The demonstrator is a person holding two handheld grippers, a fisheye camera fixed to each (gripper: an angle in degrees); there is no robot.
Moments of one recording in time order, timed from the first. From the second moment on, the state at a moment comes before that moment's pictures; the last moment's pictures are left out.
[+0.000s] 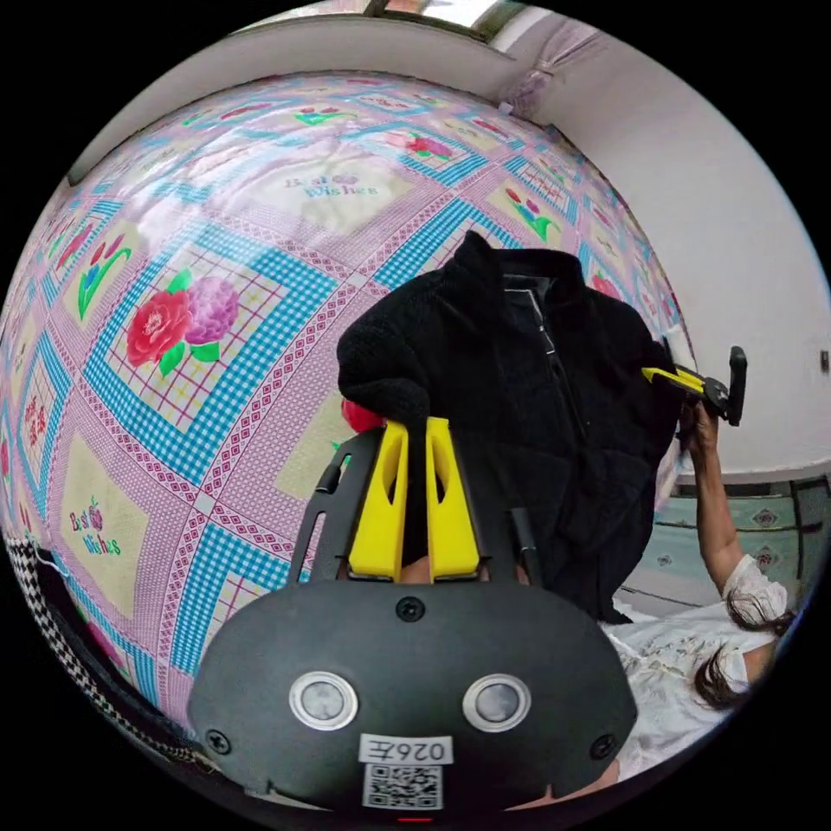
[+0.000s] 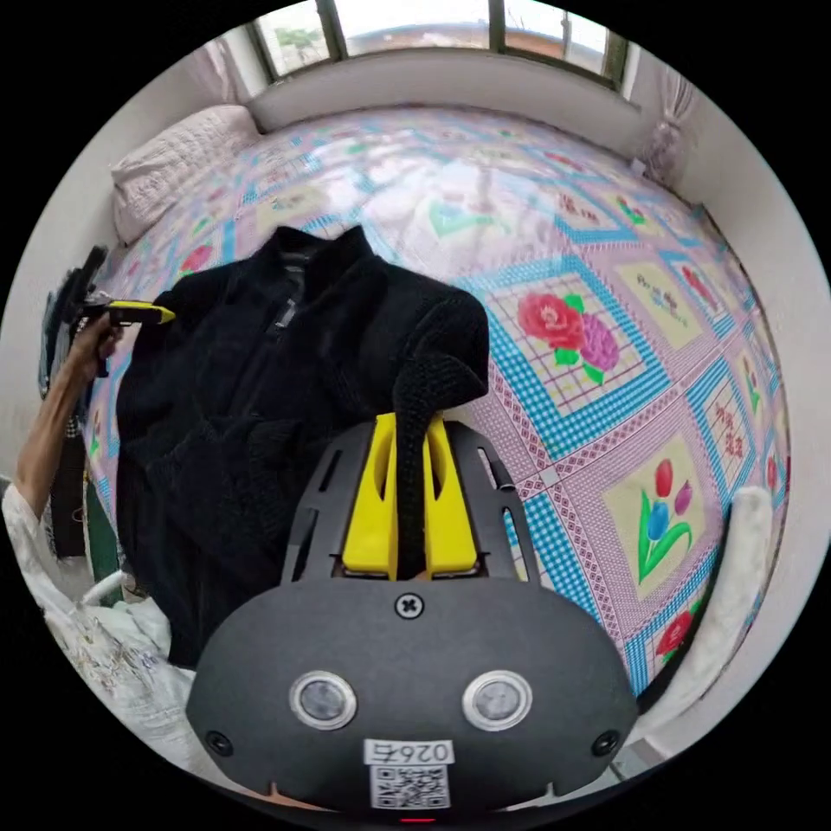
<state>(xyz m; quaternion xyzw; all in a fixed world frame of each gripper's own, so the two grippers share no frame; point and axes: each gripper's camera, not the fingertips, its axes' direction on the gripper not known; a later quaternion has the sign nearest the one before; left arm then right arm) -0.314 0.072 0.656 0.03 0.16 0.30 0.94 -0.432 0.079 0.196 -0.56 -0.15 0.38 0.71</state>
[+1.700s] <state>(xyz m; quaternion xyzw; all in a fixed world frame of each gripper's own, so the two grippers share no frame) -0.464 0.163 0.423 0.34 0.42 0.07 0.84 -0.176 -0.155 0.103 -0.55 0.05 0.35 0.76</state>
